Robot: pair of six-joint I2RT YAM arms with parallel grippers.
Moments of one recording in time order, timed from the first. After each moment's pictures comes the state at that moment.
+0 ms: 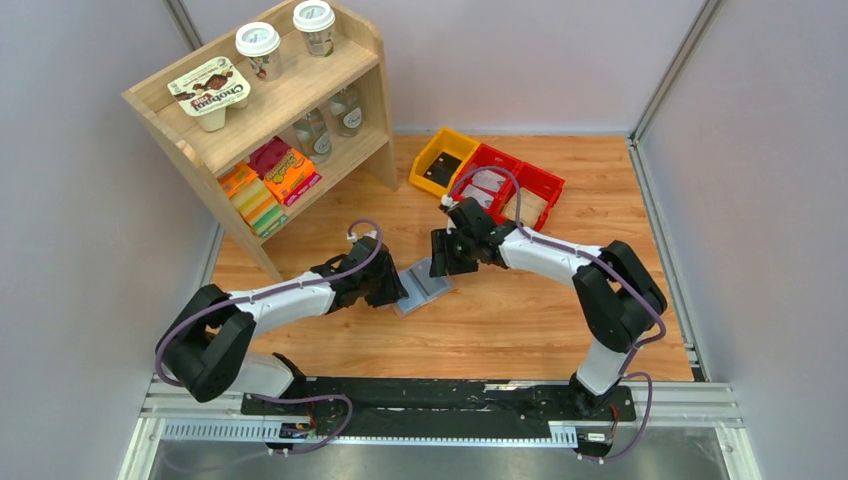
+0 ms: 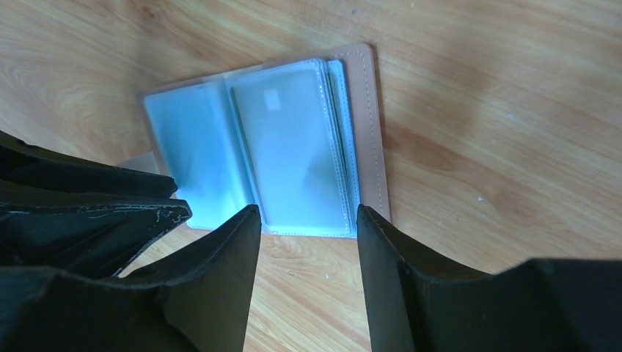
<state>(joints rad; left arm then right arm) -0.68 1.37 0.62 -0.15 0.02 -0.93 0.69 1.72 1.10 -0.31 -0.19 0.49</state>
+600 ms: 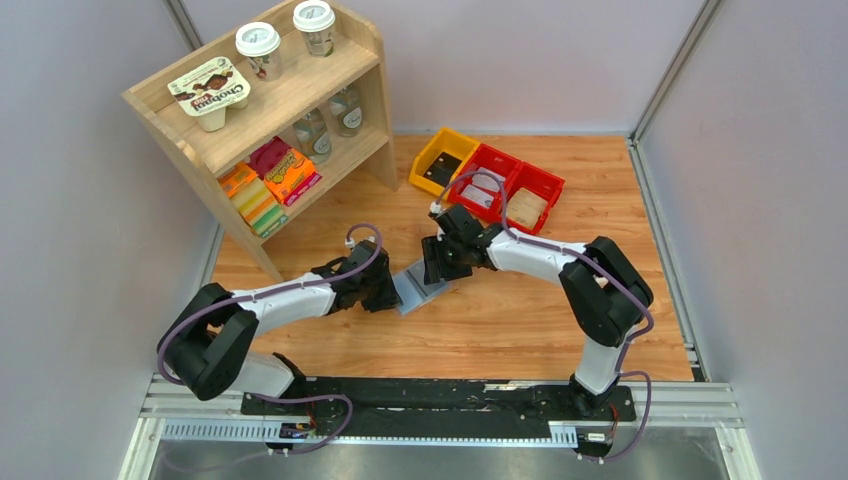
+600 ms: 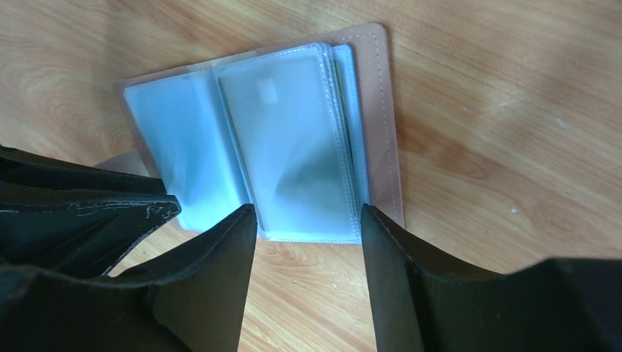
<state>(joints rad) -0.68 1.38 0.60 -0.19 0.01 -0.93 0.74 1.80 1.13 -0.33 -0.17 0.48</state>
